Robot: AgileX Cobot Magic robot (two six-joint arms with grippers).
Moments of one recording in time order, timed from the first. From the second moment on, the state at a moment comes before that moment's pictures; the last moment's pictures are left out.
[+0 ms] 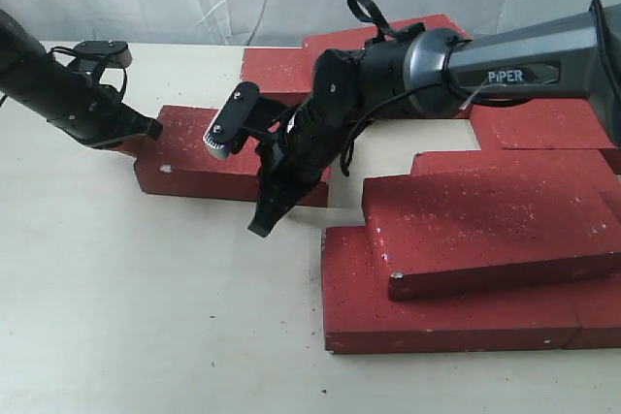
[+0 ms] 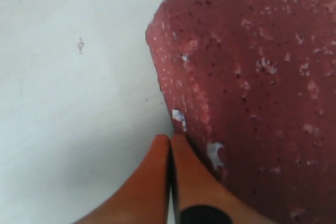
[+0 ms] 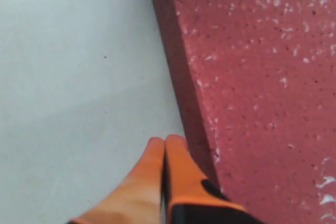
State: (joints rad) left arm -0.02 2.09 -1.29 -0.71 0.64 0.84; right arm 0.69 2.11 -1.40 0.35 0.51 -0.83
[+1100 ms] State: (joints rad) left arm -0.06 2.08 -1.29 -0.76 0.52 0.87; right arm 0.68 2.14 -1.40 0.30 0.37 -0.73
